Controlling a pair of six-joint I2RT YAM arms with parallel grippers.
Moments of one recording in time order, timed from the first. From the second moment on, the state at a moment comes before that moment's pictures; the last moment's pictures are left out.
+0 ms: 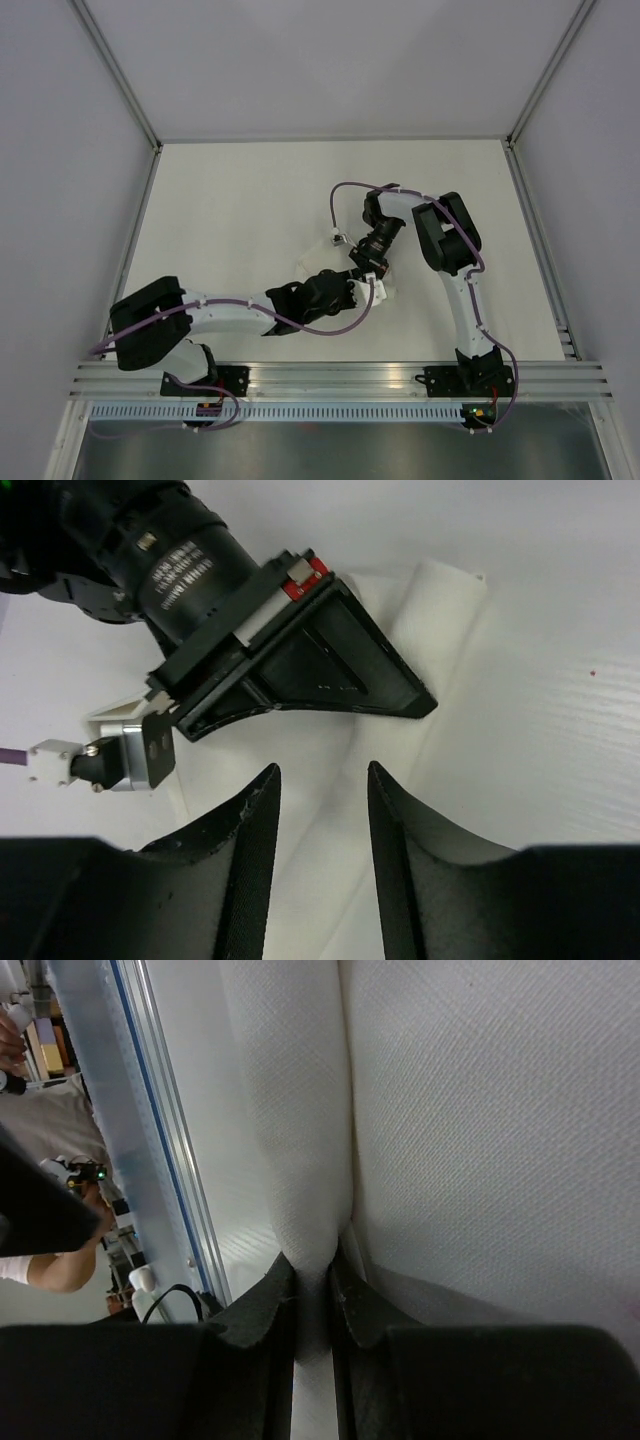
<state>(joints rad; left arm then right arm) -1.16 1.46 0.69 0.32 -0.24 0.45 0.44 2.37 1.65 -1.41 -0.82 -0.96</state>
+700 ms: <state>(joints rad) -1.19 1.72 0.72 0.38 -0.23 0.54 0.43 2.42 1.68 -1.50 -0.82 -0.96</state>
